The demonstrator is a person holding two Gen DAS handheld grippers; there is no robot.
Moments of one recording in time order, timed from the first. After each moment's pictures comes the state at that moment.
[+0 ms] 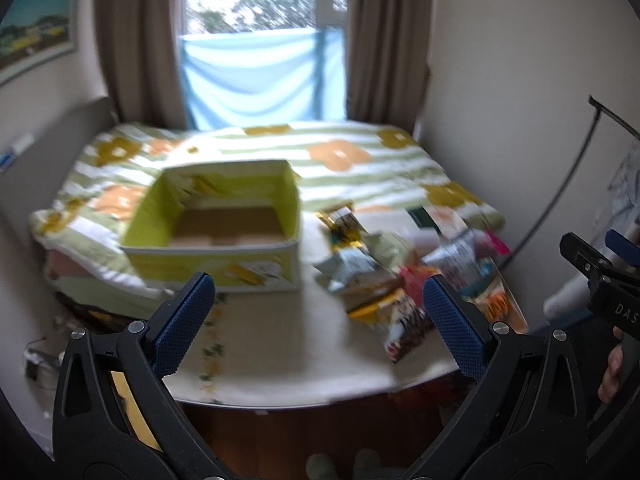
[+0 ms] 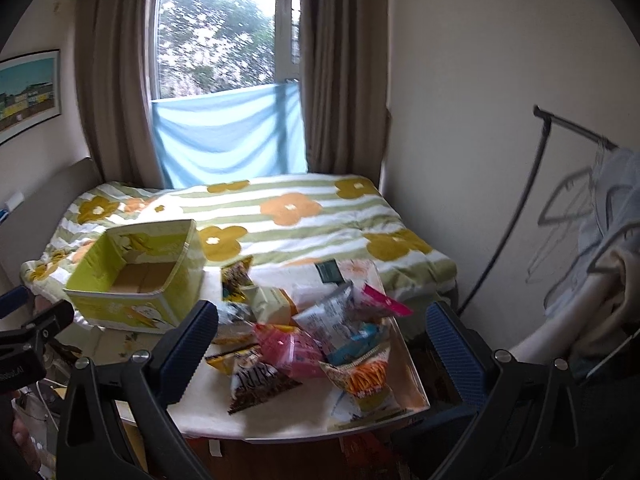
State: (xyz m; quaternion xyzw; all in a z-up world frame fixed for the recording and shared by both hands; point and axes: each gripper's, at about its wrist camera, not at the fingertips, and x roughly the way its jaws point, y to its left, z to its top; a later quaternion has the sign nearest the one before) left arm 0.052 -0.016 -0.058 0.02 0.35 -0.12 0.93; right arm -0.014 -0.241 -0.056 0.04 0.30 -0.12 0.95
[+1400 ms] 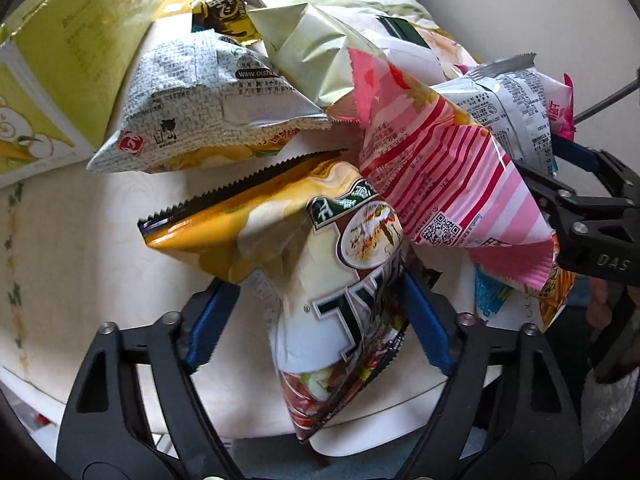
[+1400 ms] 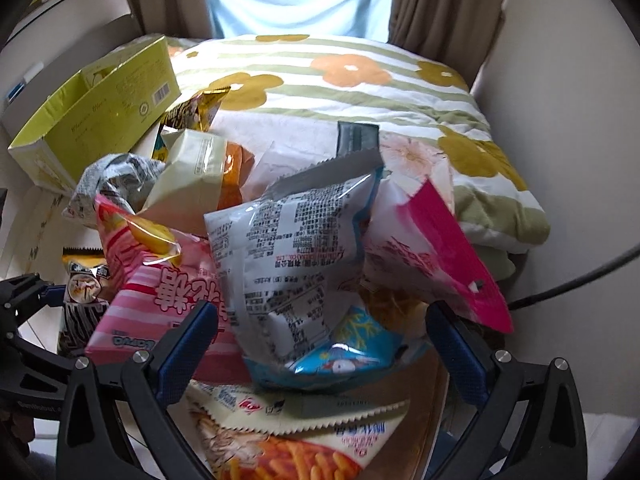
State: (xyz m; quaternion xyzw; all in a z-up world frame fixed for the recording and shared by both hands) left arm 0.171 -0.172 -0.305 -0.01 0.60 -0.17 0.78; right arm 0.162 -0.337 -0.260 -0.04 0.51 0.06 0.86
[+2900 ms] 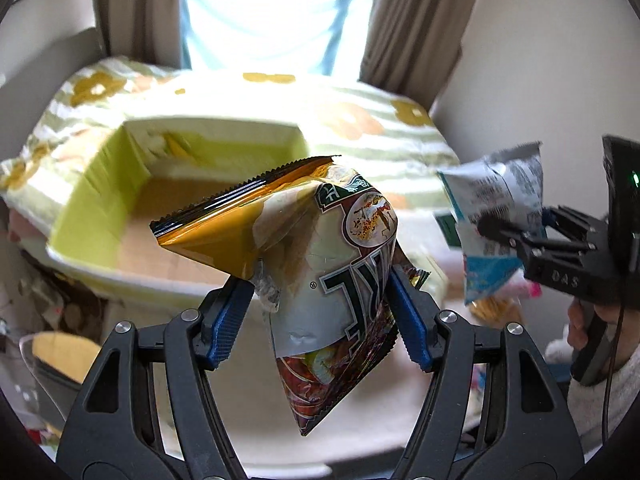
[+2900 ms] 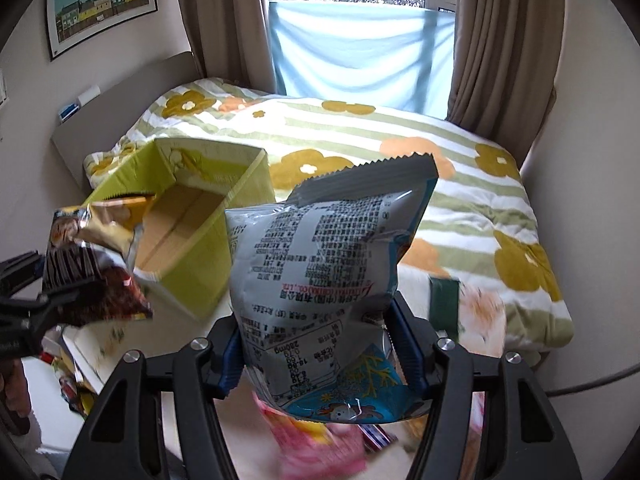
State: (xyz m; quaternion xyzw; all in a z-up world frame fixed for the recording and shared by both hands) left arm 0.218 0.016 -0.109 -0.06 0.43 -0.11 0.90; right arm 0.230 -0.217 -0.122 -0.04 0.42 0.14 0.89
